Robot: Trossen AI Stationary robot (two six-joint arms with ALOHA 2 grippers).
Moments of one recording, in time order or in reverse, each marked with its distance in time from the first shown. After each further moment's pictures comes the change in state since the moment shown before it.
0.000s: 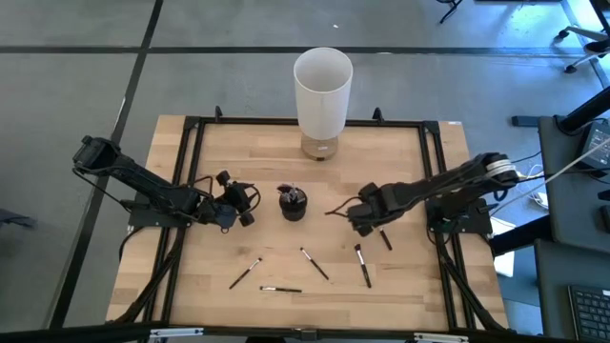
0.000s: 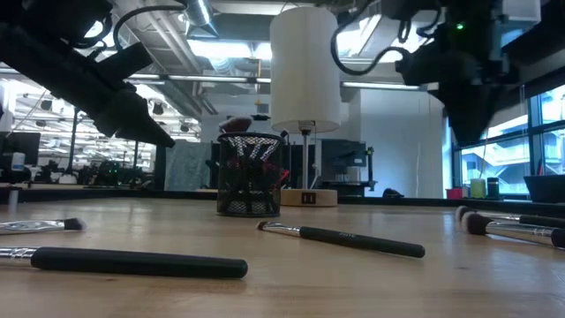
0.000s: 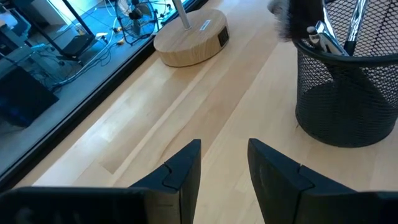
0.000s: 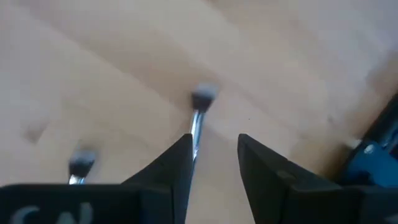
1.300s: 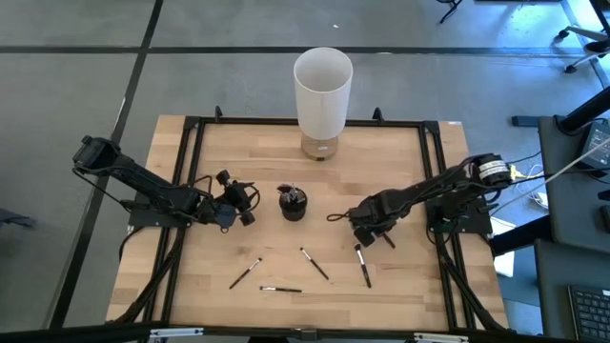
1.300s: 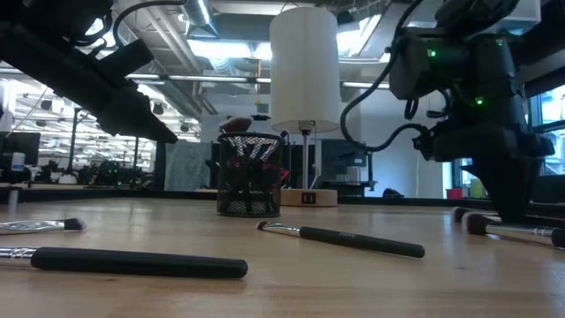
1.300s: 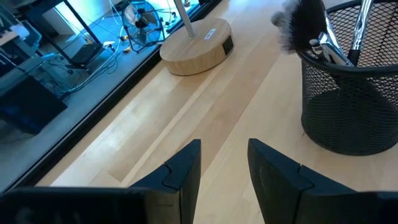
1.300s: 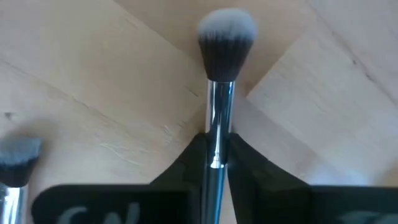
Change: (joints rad) left arm 0.000 0.000 0.000 0.031 -0.031 0.045; right arm -0.028 0.095 -0.308 0.416 -0.272 -0.103
